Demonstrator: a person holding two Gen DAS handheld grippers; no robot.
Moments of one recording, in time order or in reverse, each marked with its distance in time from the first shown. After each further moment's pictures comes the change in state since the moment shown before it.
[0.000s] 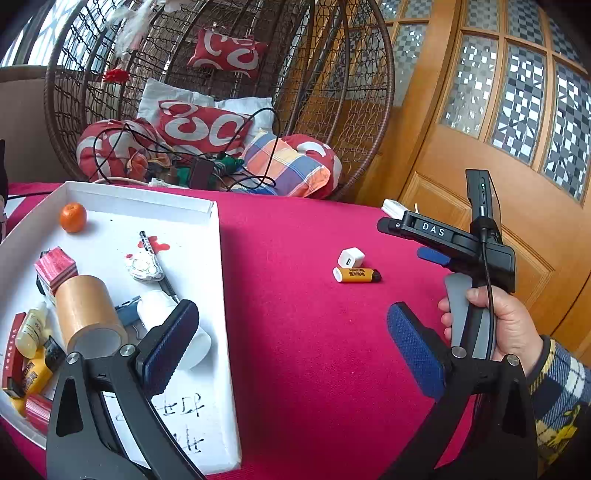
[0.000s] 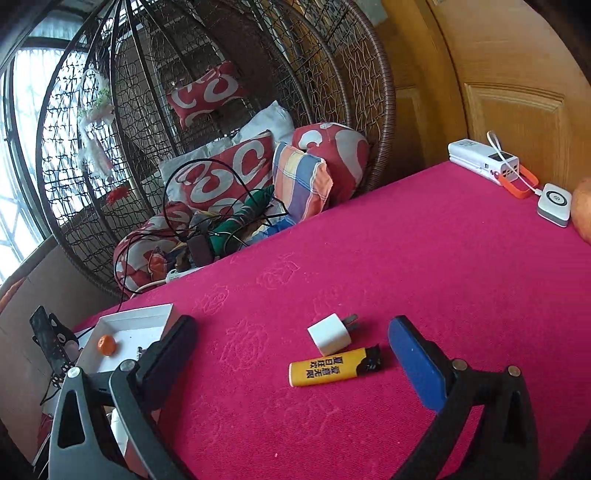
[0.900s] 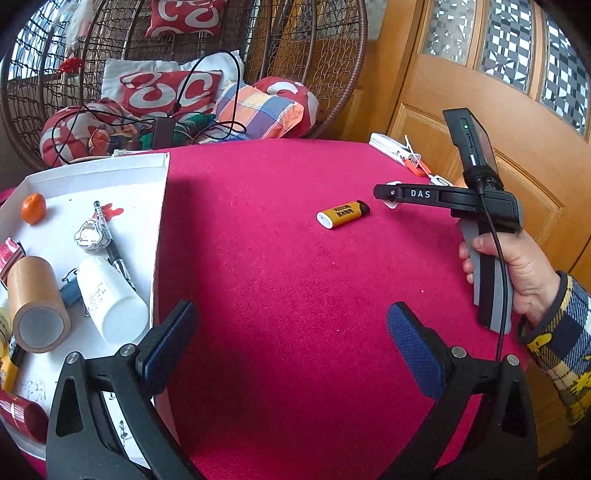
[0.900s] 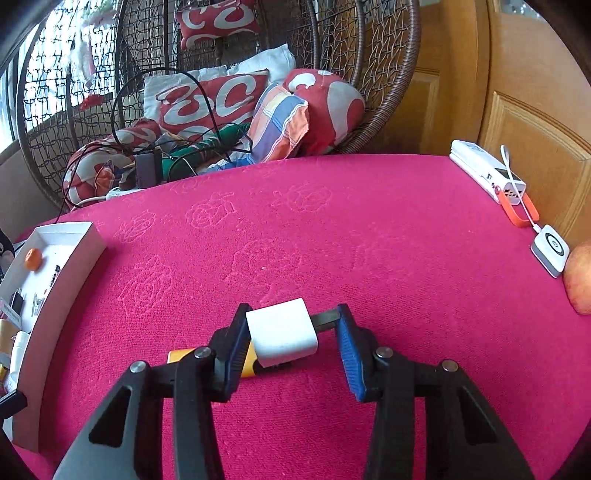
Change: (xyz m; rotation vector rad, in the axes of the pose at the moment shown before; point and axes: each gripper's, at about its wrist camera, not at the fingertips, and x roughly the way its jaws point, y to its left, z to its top) left arm 0.043 -0.031 -0.020 0.122 0.190 0.016; right arm 0.025 -0.035 -0.014 -0.214 0.130 -0.076
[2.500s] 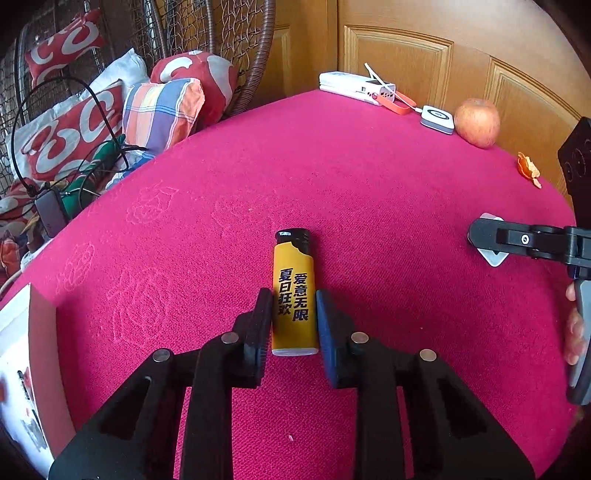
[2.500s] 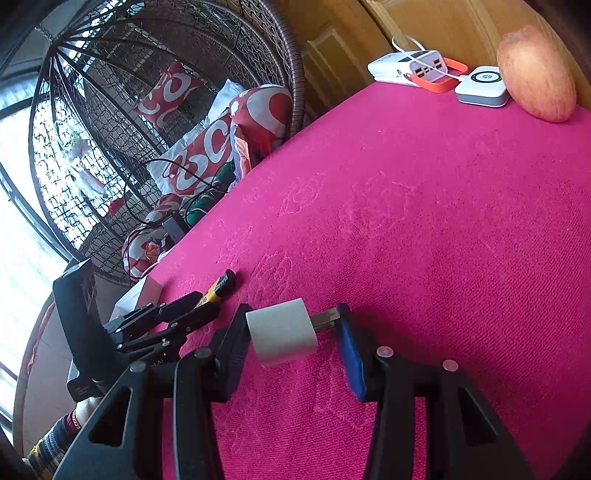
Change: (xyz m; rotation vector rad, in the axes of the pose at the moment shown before) left arm 0.144 -0.077 0.078 0.354 0.166 -0.001; right arm -0.032 -0.101 -0.068 0.455 -0.004 0.369
